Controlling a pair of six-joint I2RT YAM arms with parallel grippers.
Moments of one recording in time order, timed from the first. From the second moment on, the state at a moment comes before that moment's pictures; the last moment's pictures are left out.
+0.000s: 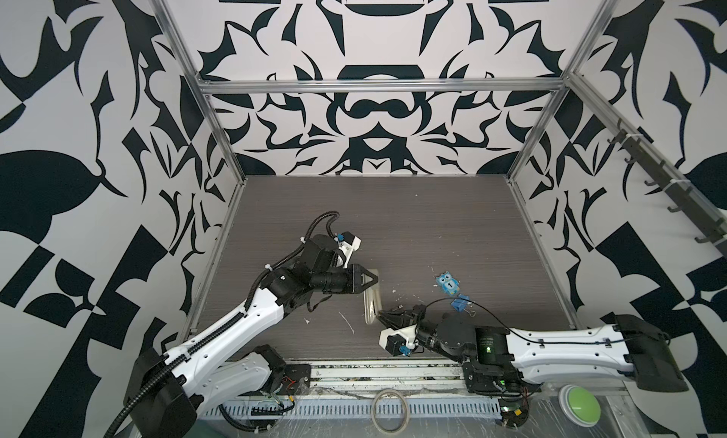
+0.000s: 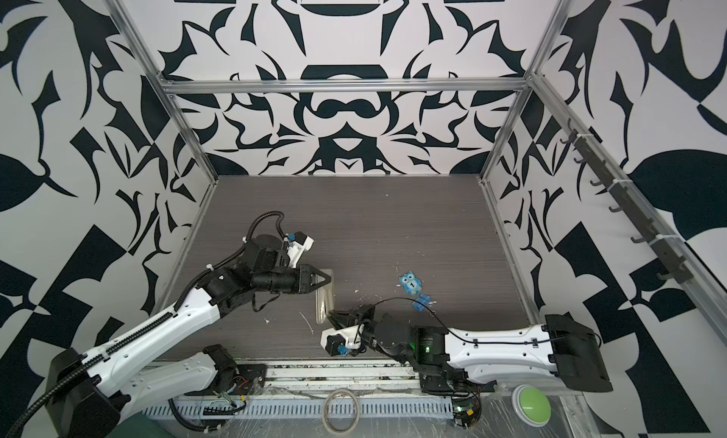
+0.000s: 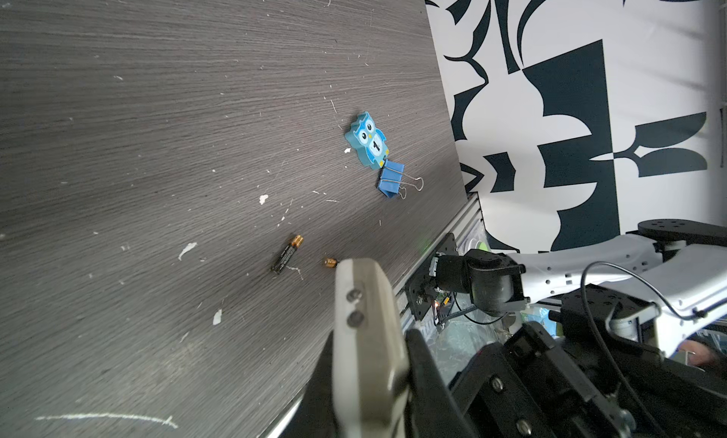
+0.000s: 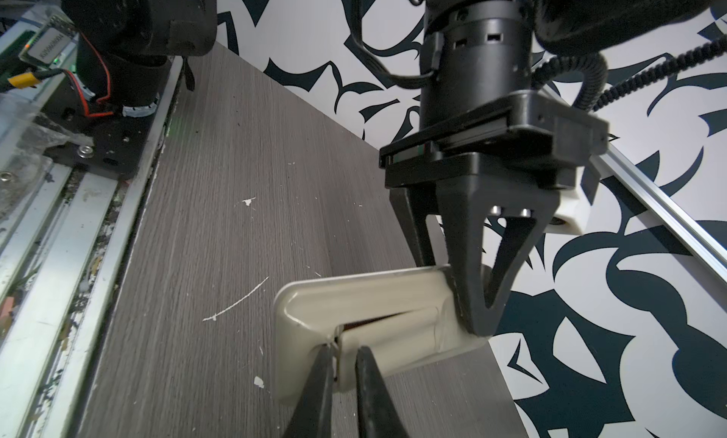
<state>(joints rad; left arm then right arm) -0.73 1.04 0.78 -0.39 0.51 -0.74 1.40 0.95 0.37 0.34 0.30 -0.66</state>
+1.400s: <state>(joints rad) -0.73 1.04 0.78 -0.42 0.50 -0.74 1.40 0.94 0.37 0.35 0.30 -0.66</state>
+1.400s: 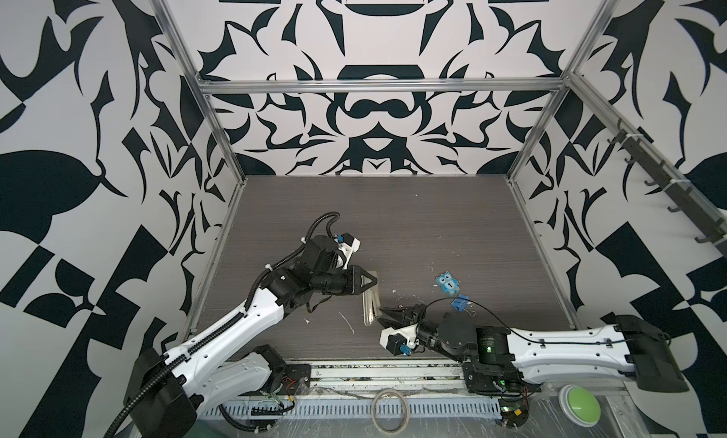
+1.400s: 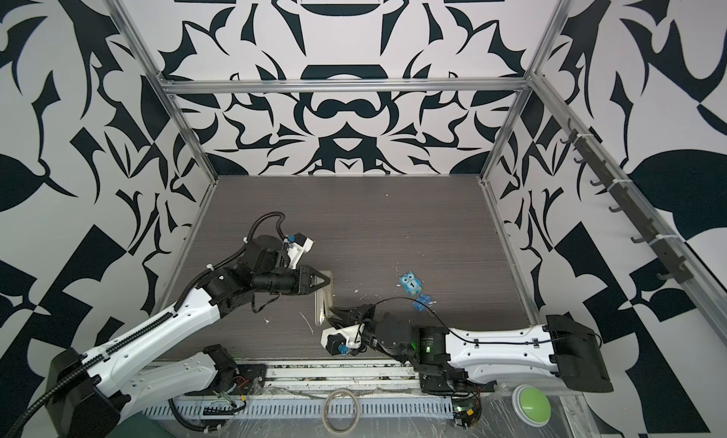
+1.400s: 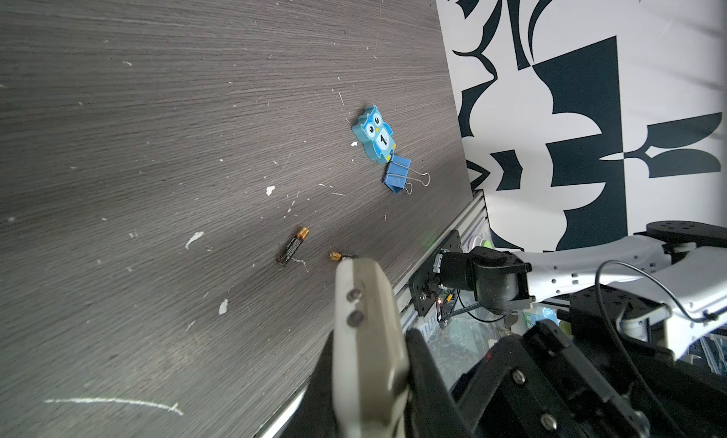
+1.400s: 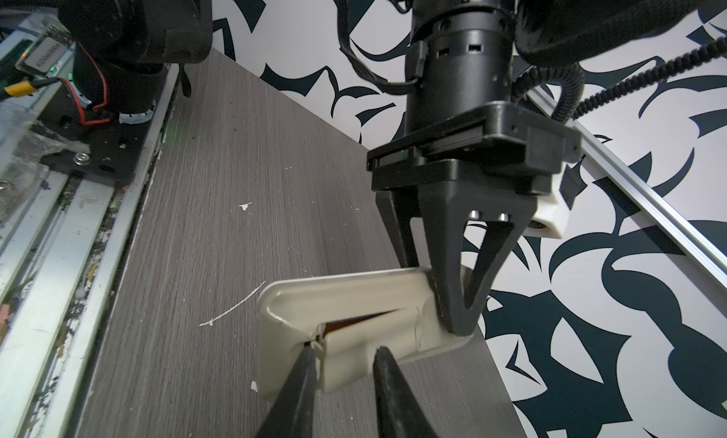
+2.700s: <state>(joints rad) -0.65 1.01 0.78 -0.50 0.29 -0.75 1.18 0.92 0.67 0.10 0.17 -0.13</state>
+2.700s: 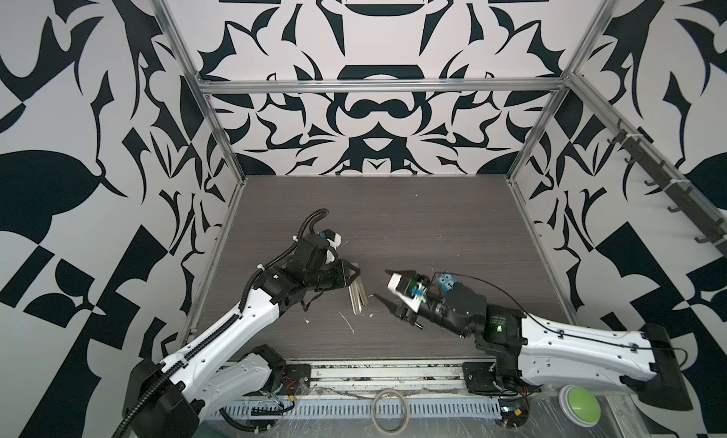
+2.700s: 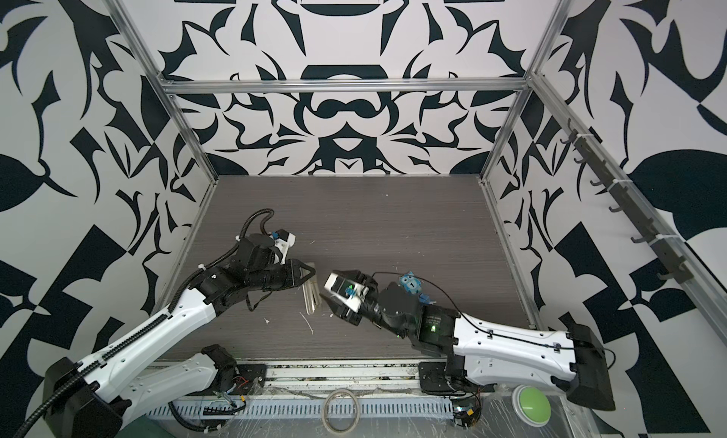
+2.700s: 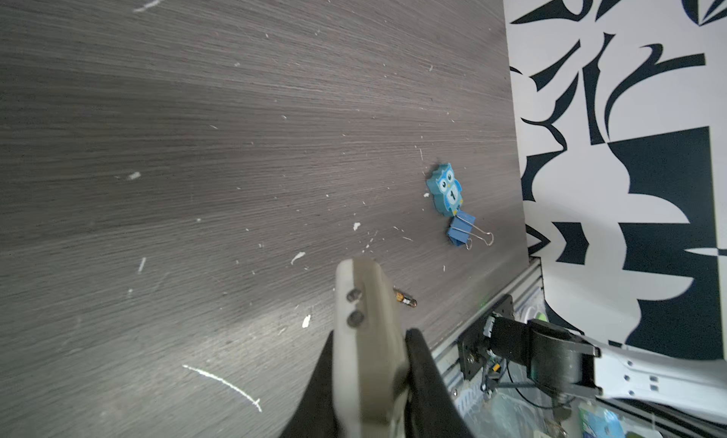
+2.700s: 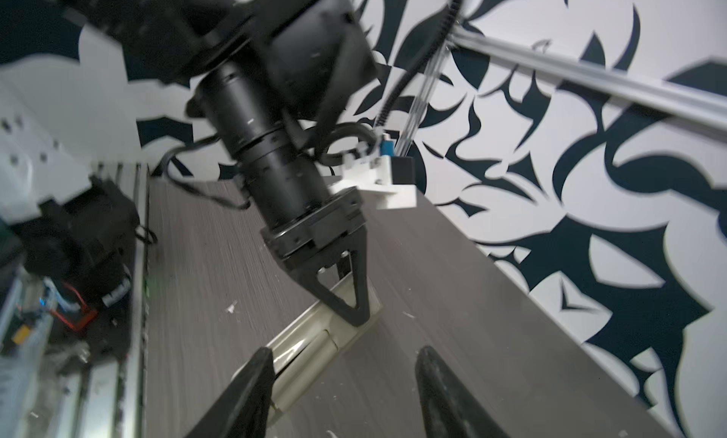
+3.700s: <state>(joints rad) -0.65 1.02 0.78 -0.45 0.12 -0.75 0.92 1.26 0.74 0.03 -0.39 0.38</state>
